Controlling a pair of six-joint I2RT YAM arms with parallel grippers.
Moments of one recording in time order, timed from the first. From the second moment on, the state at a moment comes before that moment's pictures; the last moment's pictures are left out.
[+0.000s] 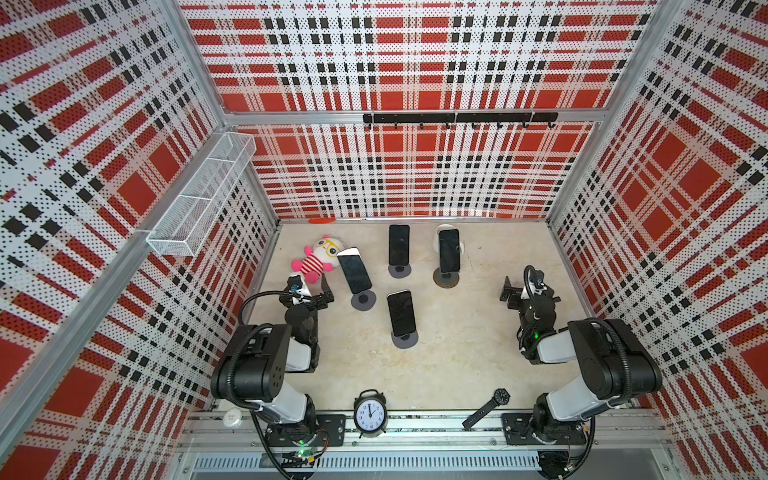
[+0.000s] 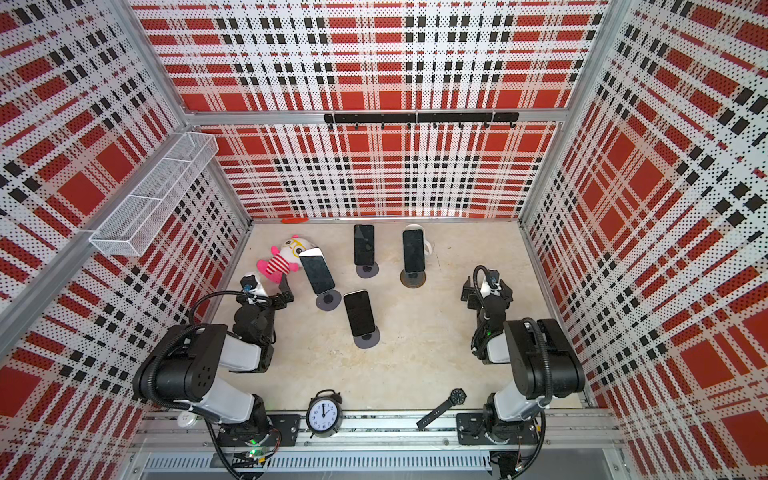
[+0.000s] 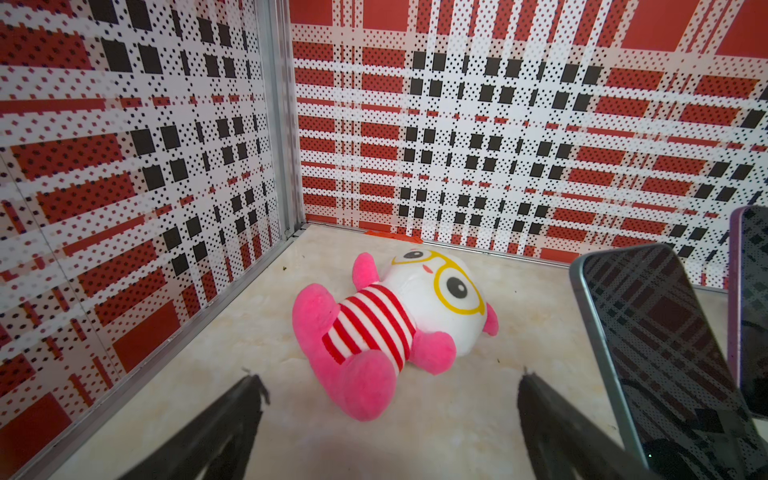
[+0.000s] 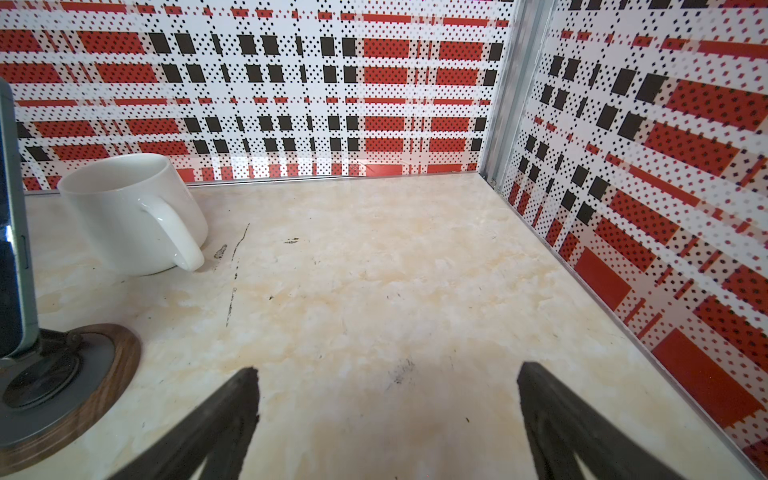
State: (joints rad) left arm 0.01 1.57 0.20 1.38 -0.18 -0.08; right arm 0.05 1.58 0.27 1.16 0.22 0.00
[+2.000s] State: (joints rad) left arm -0.35 0.97 0.71 -0.22 -0.32 -0.60; right arm 1.16 1.56 1.06 -0.05 0.67 0.49
